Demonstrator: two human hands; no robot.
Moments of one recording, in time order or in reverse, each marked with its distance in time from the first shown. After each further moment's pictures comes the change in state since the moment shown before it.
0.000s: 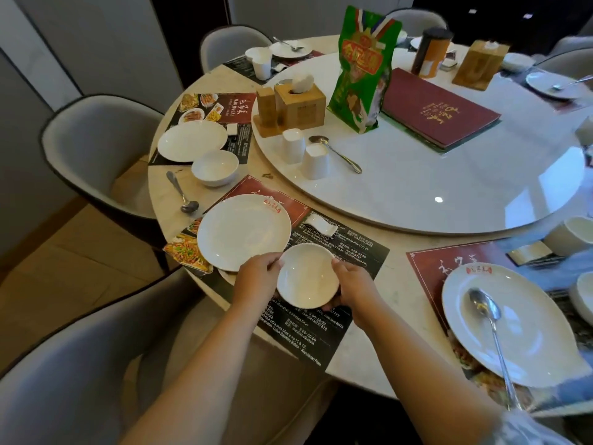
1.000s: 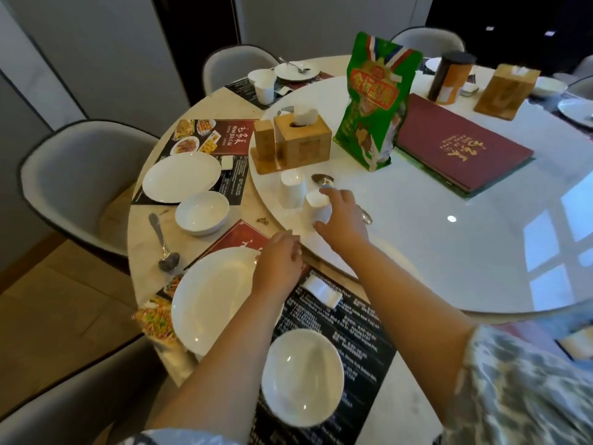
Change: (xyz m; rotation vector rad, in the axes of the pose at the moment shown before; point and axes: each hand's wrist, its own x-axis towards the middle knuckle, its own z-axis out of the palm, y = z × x) left_hand 0.159 0.064 0.028 0.156 0.078 0.199; right_hand 0.172 -0.165 0.004 -0.764 0.224 -0.682
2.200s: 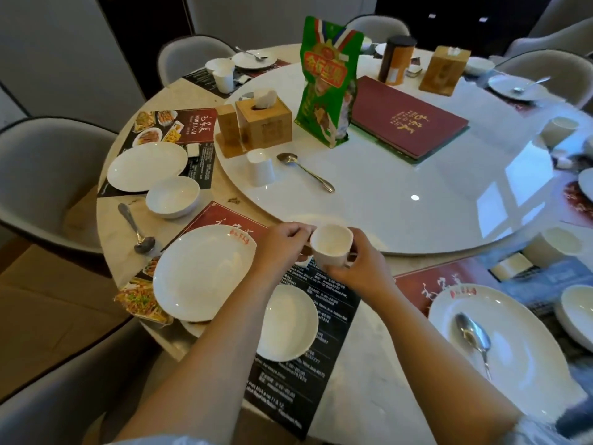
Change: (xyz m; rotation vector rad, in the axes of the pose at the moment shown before) left_hand -0.065 0.056 -0.007 -0.602 -0.240 -0.128; right_hand -0.161 0.063 -0.028 0.341 0.022 0.141
